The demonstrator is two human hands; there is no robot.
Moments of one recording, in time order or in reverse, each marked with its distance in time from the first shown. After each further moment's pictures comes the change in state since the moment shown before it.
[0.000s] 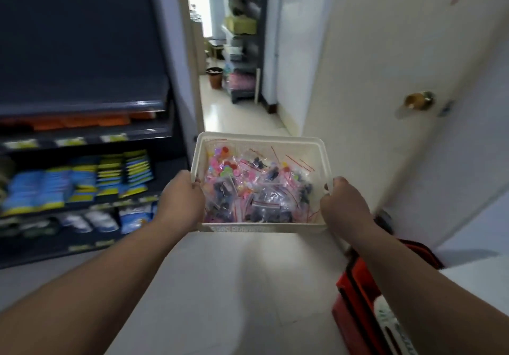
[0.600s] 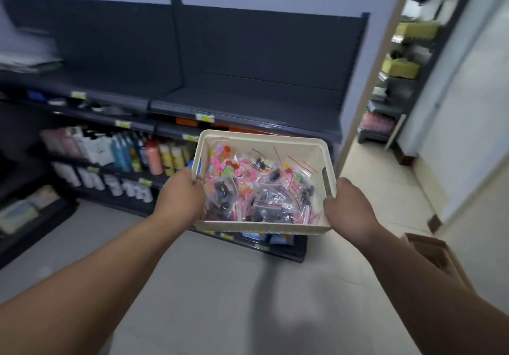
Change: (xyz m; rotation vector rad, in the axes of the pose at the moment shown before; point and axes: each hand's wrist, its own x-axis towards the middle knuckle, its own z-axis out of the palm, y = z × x) left_hand 0.051 -0.250 -0.300 -0.017 0.382 -0.306; right_hand -0.060 -0.343 0.210 0.013 -0.243 -0.464
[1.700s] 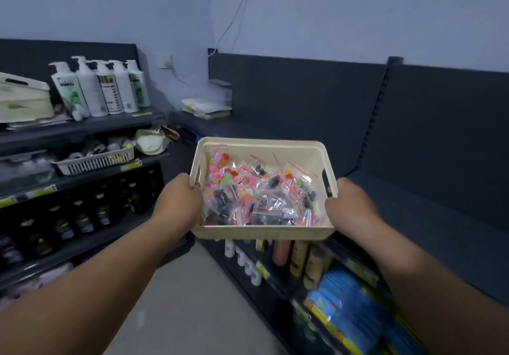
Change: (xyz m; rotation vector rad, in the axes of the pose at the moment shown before) left_hand 0.478 -0.230 -0.236 0.034 0.521 -0.336; right_hand 0.356 -0.510 0.334 0.051 -0.294 -0.511
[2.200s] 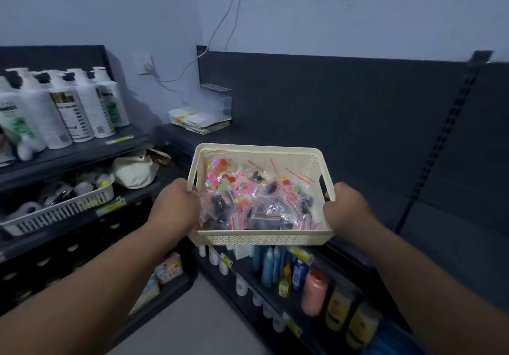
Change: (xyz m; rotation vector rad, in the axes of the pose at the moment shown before) left_hand 0.284 -0.028 0.036 0.072 -0.083 0.043; right_hand 0.224 -0.104 0.118 0.020 0.013 0.089
